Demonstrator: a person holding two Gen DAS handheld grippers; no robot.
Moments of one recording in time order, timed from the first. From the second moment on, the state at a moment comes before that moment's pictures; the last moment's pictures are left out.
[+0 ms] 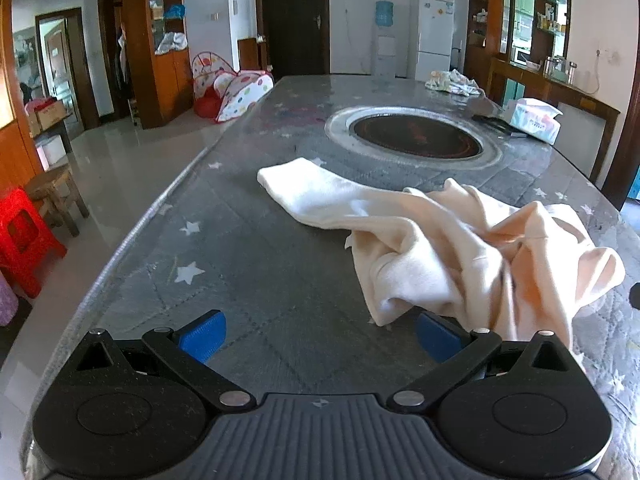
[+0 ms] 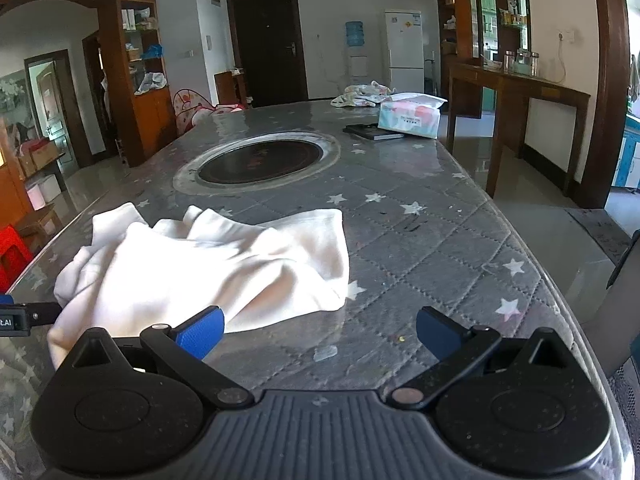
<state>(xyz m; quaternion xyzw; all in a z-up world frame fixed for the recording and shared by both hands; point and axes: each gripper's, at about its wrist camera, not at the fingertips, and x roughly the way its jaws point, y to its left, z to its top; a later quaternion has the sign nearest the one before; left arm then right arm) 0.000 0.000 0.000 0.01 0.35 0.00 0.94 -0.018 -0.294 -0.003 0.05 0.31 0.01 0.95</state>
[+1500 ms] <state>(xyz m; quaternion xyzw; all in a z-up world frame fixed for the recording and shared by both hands) -0.029 -0.027 0.009 0.03 0.35 -0.02 0.94 -0.046 -0.265 0.008 0.04 0.31 0.04 0.95</state>
